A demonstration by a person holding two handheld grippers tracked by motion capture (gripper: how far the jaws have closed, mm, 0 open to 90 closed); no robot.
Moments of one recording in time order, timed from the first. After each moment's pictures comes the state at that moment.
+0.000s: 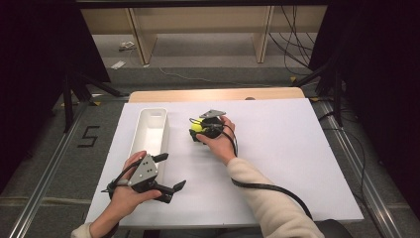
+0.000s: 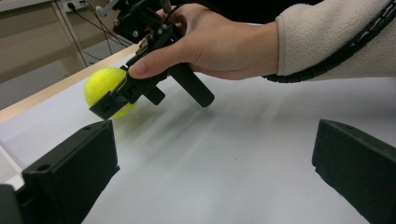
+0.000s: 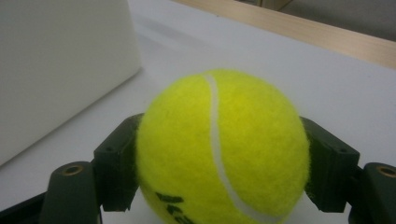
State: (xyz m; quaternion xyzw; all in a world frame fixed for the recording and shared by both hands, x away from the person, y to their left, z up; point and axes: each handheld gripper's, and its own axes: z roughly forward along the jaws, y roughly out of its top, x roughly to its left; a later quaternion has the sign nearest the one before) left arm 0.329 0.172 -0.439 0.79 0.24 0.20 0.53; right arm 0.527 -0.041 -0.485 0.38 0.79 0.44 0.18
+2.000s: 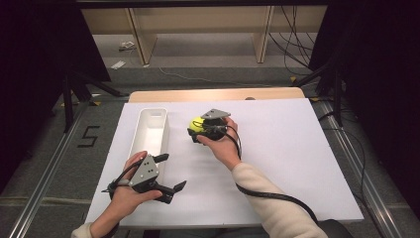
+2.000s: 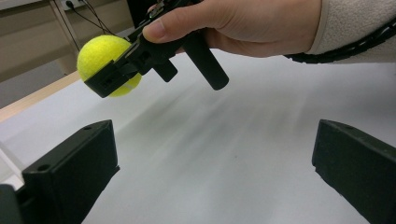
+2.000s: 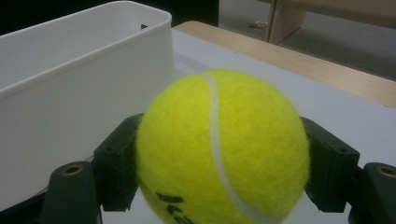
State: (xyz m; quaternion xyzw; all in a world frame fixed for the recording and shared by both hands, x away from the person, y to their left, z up) left arm 0.328 0.171 -0.440 0.79 0.24 0.20 0.53; right arm 0.498 -0.048 -0.454 0.35 0.78 0.48 0.18
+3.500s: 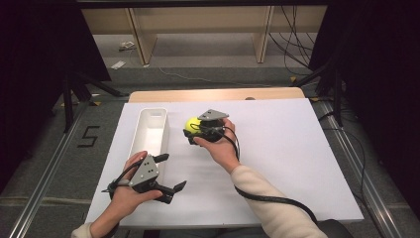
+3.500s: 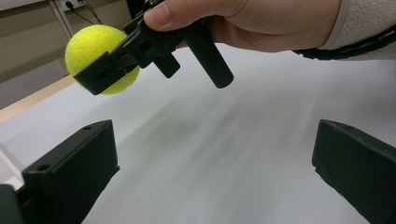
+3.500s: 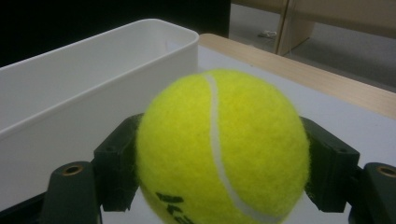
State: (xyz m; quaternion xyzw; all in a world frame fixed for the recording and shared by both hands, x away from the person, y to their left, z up) left arm 0.328 0.171 -0.439 0.79 0.23 0.21 0.53; right arm 0.484 -0.040 -0.442 0.33 0.78 0.50 0.18
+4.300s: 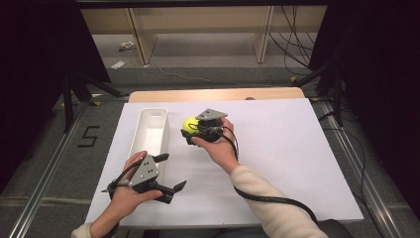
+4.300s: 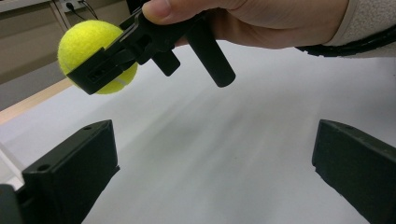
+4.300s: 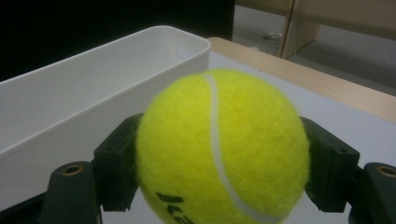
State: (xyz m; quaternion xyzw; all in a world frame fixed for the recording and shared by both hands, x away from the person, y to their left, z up) left arm 0.328 0.171 -0.439 0.79 0.23 0.21 0.53; right arm 0.479 -0.036 -0.435 0.33 0.78 0.50 0.17
